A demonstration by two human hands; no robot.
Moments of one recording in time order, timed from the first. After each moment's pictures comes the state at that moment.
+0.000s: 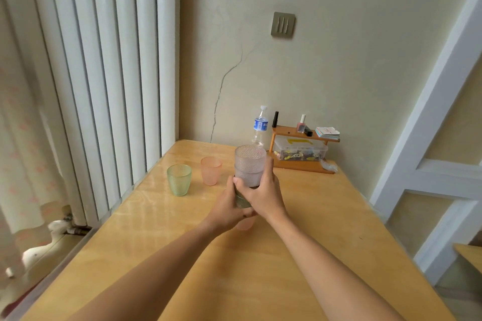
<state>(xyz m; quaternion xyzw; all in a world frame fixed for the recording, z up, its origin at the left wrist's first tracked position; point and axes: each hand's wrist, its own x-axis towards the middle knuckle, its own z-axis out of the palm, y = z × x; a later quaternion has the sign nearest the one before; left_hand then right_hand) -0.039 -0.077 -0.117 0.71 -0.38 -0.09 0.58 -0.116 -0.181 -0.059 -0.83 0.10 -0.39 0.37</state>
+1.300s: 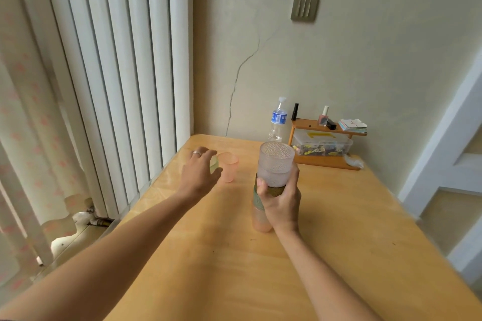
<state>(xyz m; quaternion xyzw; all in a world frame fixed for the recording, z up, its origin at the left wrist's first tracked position) 0.053 -0.020 -0.072 0.90 -0.27 0.15 0.32 -0.095 -0.175 -0.097 -0.75 0.11 -0.52 0.40</state>
